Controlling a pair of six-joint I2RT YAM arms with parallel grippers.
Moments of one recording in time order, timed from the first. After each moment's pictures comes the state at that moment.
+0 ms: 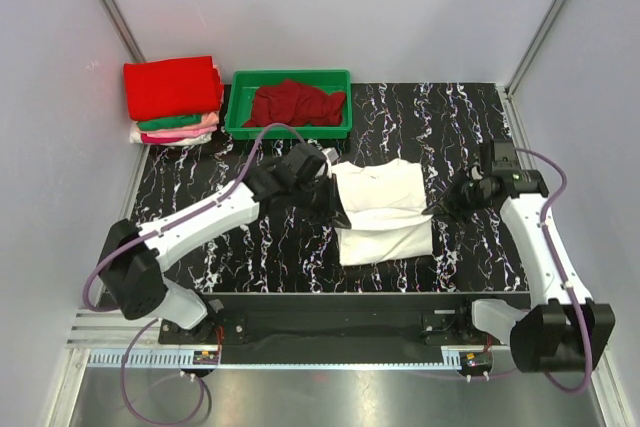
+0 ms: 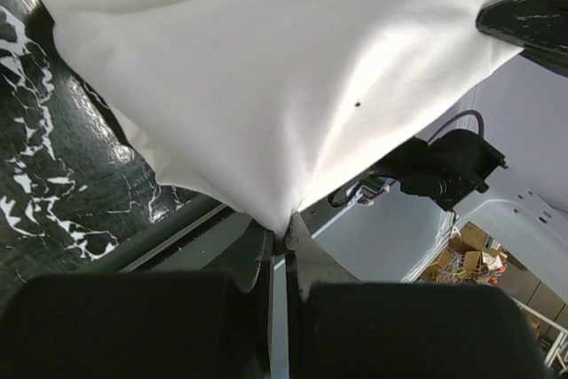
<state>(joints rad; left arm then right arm) -0.85 1.45 1.18 -0.57 0.33 -0.89 0.01 1.11 1.01 -1.03 -0.40 0.73</state>
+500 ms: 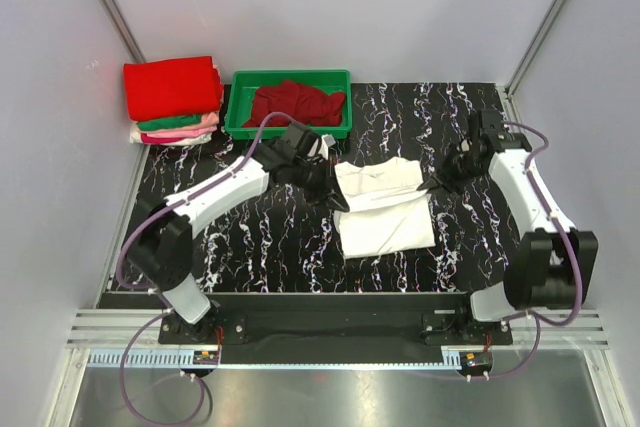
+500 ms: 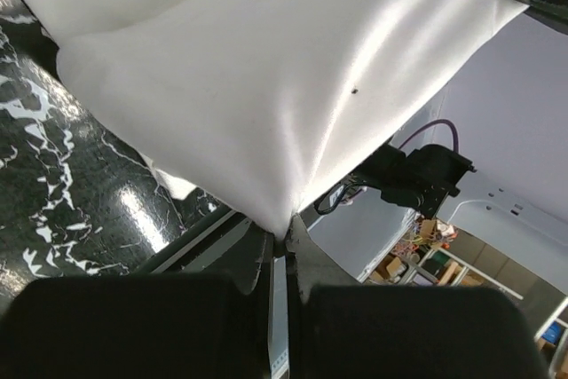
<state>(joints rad) -0.67 1.64 1.29 -0.57 0.56 -0.80 0.01 1.44 1.21 -0.96 -0.40 0.67</state>
